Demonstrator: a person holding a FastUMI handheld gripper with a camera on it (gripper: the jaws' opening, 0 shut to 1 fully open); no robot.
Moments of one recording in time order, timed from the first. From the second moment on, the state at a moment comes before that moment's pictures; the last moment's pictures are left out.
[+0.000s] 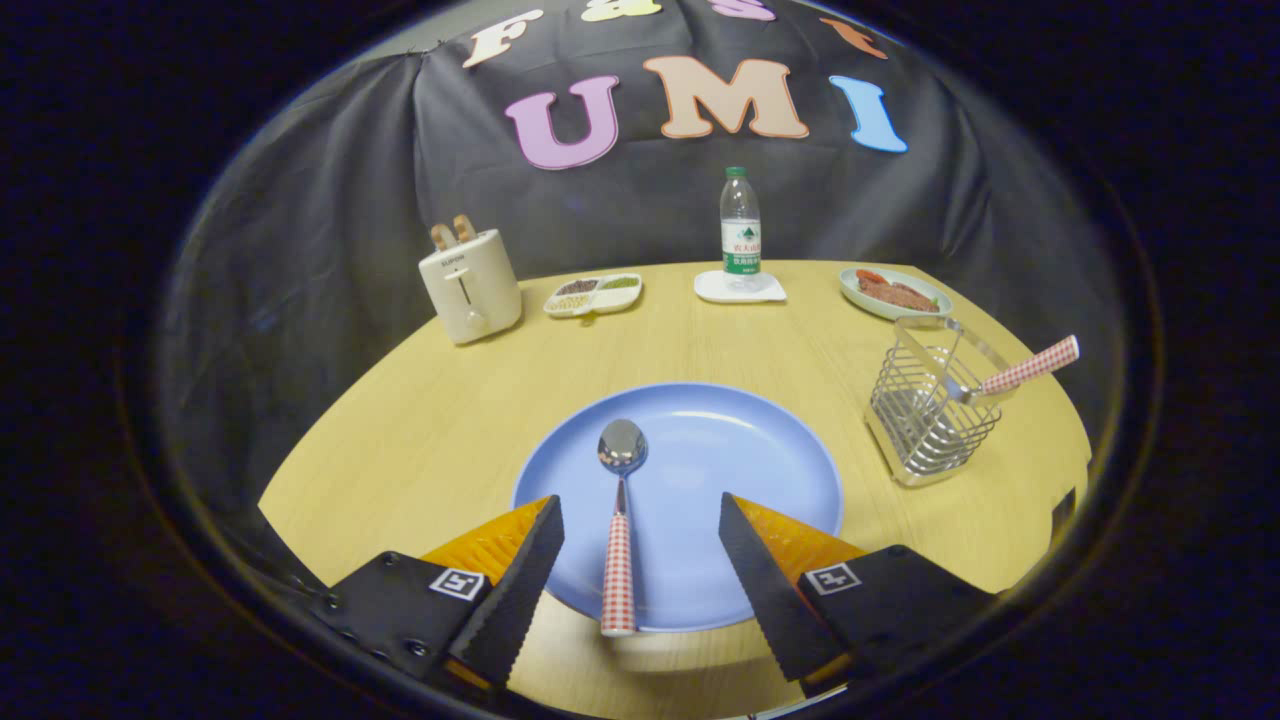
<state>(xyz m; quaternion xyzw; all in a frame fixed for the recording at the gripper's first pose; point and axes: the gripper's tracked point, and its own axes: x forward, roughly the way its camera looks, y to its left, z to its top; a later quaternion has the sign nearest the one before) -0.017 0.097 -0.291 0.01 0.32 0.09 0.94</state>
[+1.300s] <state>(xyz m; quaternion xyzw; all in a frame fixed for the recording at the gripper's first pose) -0.028 0.084 -0.268 -0.04 0.33 0.10 0.94</state>
